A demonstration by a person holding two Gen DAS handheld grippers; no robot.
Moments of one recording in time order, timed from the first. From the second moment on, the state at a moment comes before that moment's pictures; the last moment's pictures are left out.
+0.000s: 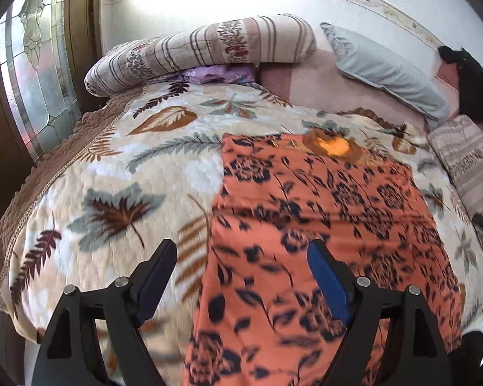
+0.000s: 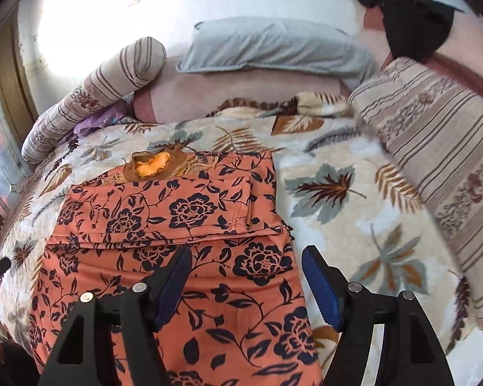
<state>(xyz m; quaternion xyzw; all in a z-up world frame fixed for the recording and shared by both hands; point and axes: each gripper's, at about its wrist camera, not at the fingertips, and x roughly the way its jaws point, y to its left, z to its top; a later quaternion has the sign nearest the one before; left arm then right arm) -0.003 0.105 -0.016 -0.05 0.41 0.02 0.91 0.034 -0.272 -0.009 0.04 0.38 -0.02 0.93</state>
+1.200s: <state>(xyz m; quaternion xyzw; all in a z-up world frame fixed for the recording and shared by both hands) -0.068 0.156 -0.120 -0.15 0.55 0.03 0.82 -0.064 -0.397 -0.155 0.31 0.55 0.20 0.75</state>
